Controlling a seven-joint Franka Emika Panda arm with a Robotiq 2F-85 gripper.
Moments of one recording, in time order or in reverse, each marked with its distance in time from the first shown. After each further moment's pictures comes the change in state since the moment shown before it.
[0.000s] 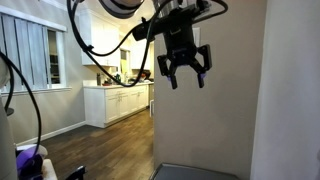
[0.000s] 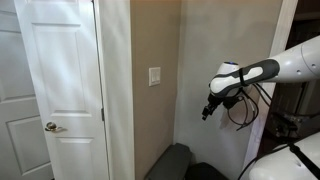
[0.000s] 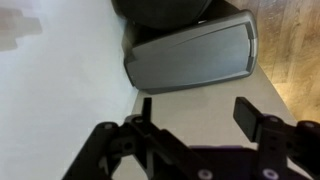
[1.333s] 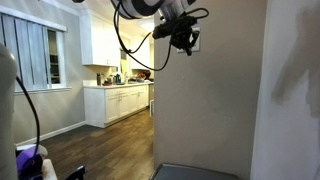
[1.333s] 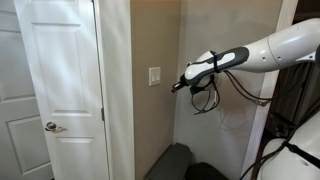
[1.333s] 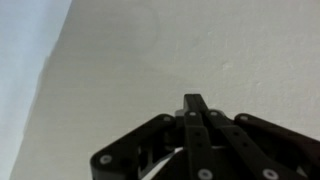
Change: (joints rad) arm 0.363 0.187 -0.017 0.210 0.329 0.500 0.000
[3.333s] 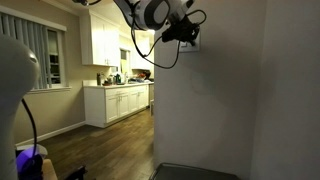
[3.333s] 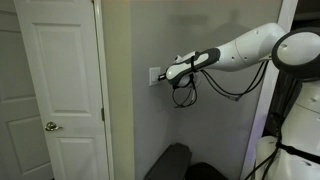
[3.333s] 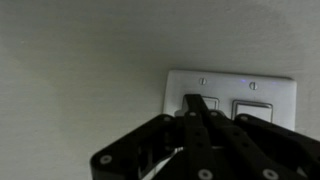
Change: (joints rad) arm 0.342 0.230 -0.219 0.206 0.073 0.316 0.014
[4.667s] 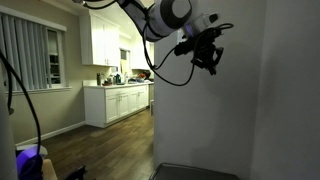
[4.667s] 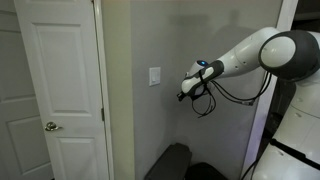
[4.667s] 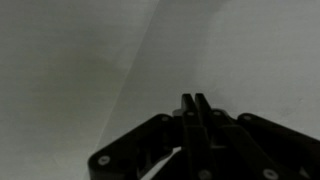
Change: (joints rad) arm -0.613 0.058 0.340 -0.068 -0.304 -0.353 0.154
